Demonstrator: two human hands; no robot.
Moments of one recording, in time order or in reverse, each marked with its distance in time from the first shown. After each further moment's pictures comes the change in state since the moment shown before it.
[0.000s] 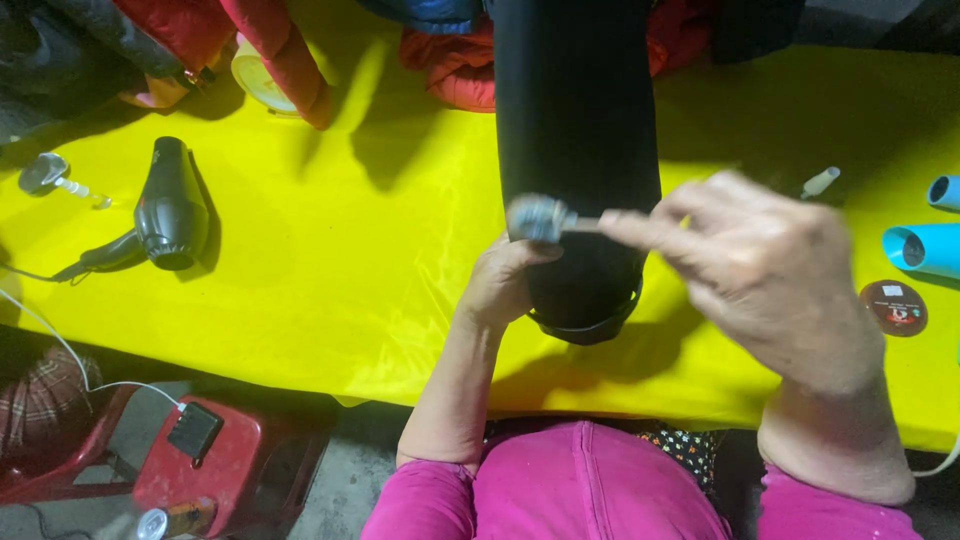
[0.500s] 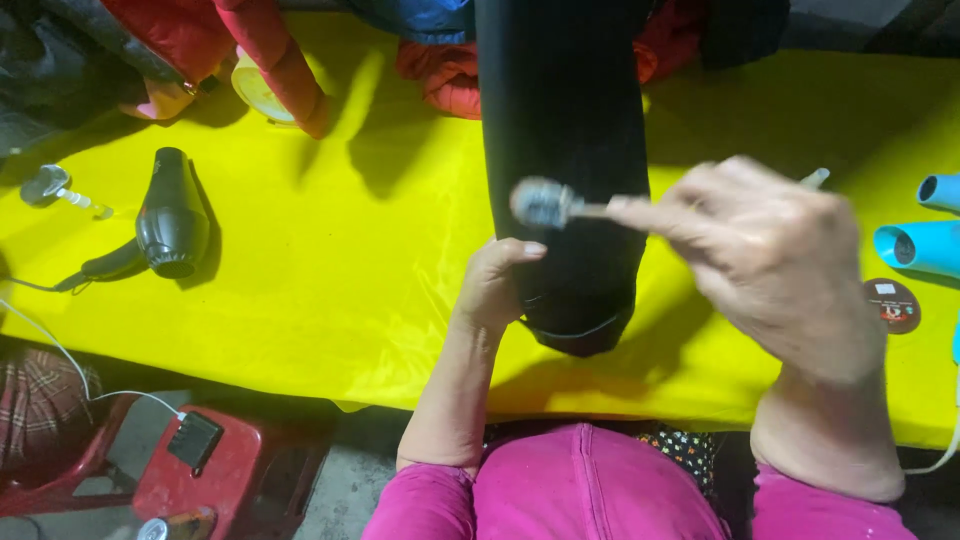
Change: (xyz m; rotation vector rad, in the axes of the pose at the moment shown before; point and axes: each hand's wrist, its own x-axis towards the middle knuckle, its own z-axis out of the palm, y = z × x) left_hand -0.011 0.013 0.021 0.017 -0.014 0.000; right_hand 0.001 0.004 -0.007 -0.011 0.058 0.029
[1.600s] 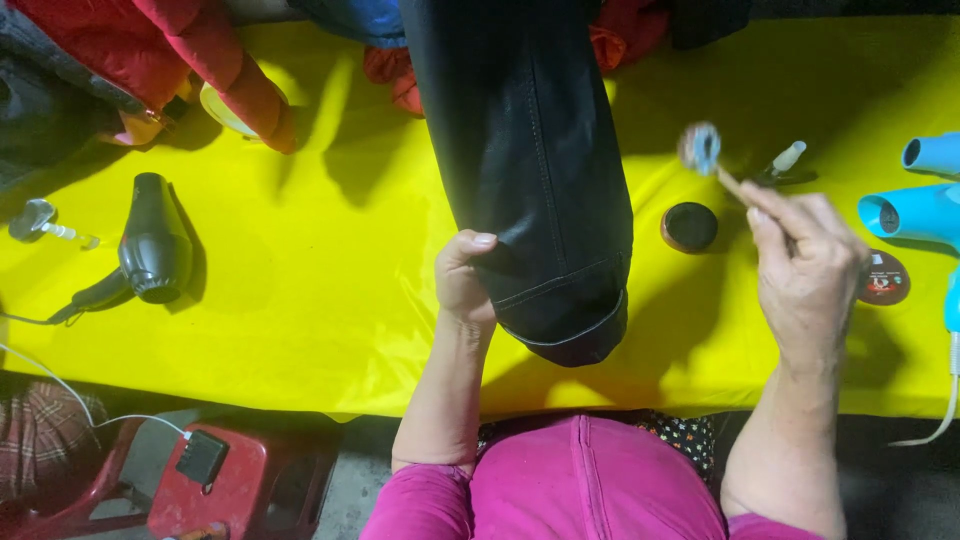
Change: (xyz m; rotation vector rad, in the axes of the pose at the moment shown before) left_hand 0.009 -0.005 0.005 -0.304 0.008 0.072; right_hand -0.131 0.044 0.101 0.231 0.255 0.674
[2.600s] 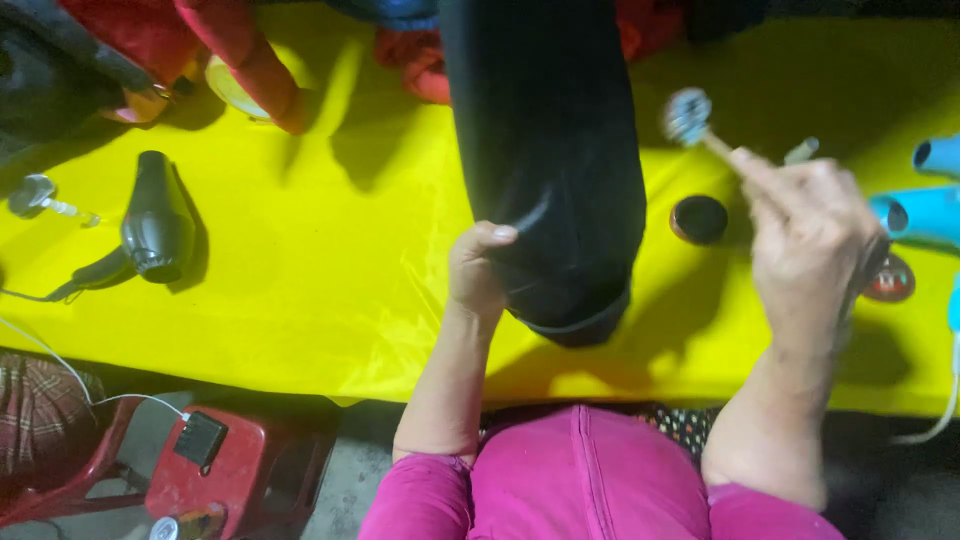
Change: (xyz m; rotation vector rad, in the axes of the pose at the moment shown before) left_hand -0.002 0.001 -0.001 -0.033 -0.288 -0.093; right_hand 0.023 -0.035 -0.008 -0.152 0.093 -0.279
